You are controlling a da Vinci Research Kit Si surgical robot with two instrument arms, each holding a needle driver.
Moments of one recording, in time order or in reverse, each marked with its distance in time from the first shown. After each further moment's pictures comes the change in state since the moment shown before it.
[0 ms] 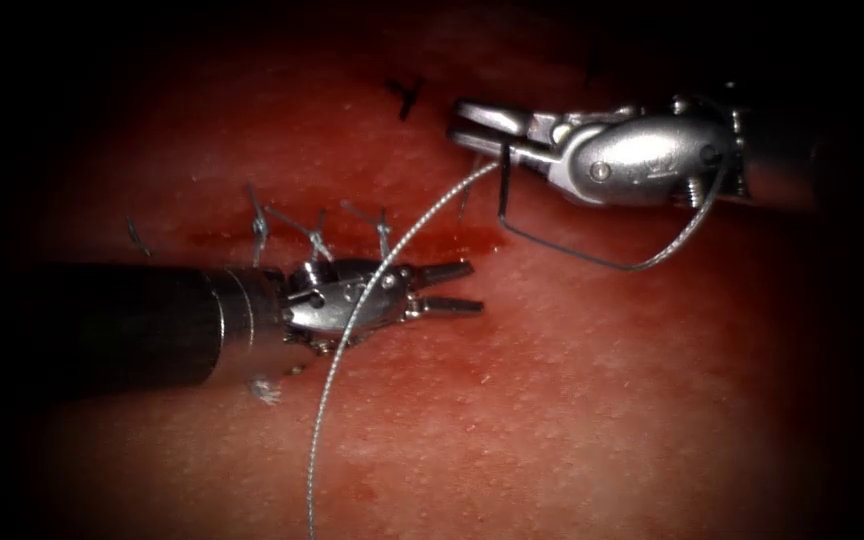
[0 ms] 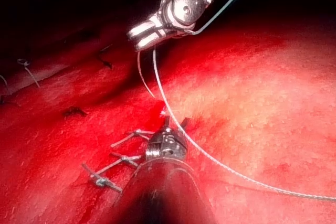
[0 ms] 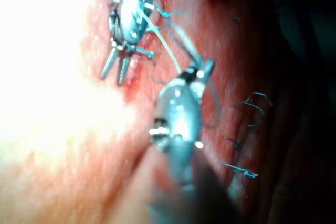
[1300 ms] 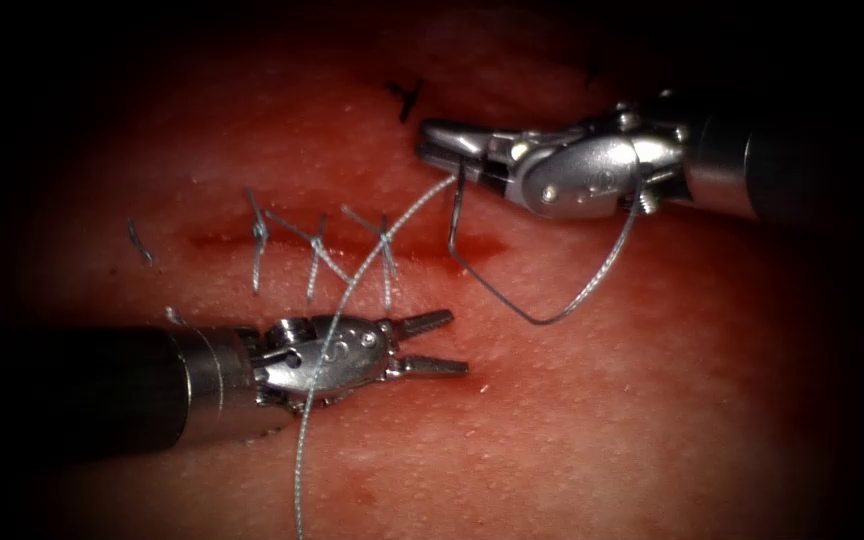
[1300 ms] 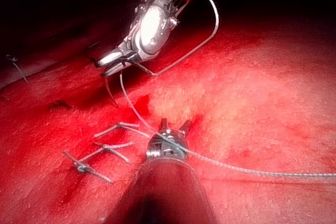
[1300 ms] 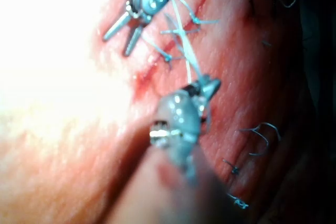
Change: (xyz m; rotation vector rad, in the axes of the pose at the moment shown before) right arm -0.004 -0.003 0.002 0.029 -0.055 -0.232; left arm 0.000 0.005 -0.004 -0.064 -0.018 -0.018
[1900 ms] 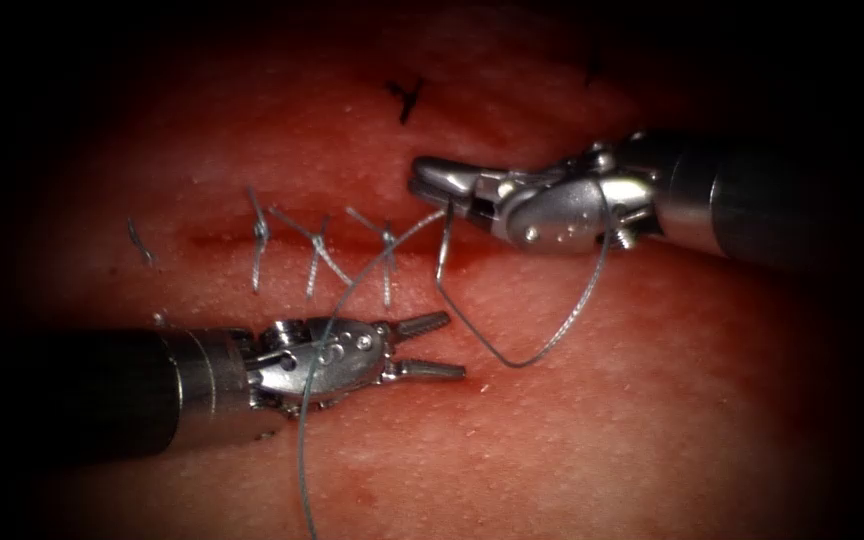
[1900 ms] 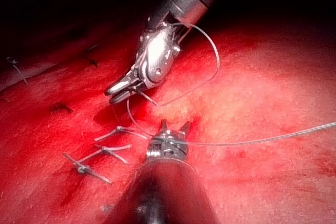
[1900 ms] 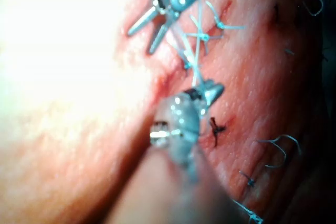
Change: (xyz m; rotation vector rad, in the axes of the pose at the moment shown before) right arm -0.001 -0.008 -0.001 0.006 -0.021 -0.093; left arm 0.001 0.000 -0.001 -0.007 -0.002 -0.010
